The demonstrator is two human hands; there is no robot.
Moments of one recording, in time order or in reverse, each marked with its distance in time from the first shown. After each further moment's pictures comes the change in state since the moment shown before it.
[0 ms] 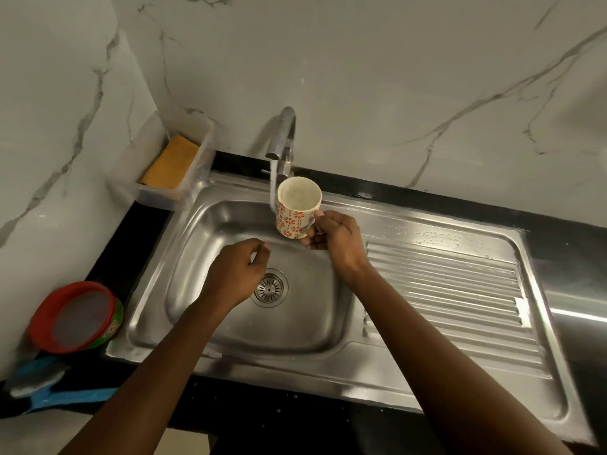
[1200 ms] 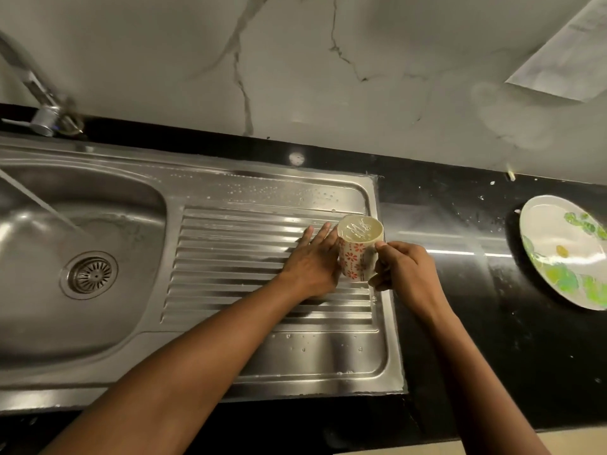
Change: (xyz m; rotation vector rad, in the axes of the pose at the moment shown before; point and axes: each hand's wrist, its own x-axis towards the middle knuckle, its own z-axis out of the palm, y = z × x) left_hand -0.001 0.270 0.438 0.533 -0.500 0.707; right_hand -0.113 0.056 -0.439 -0.379 0.346 0.279
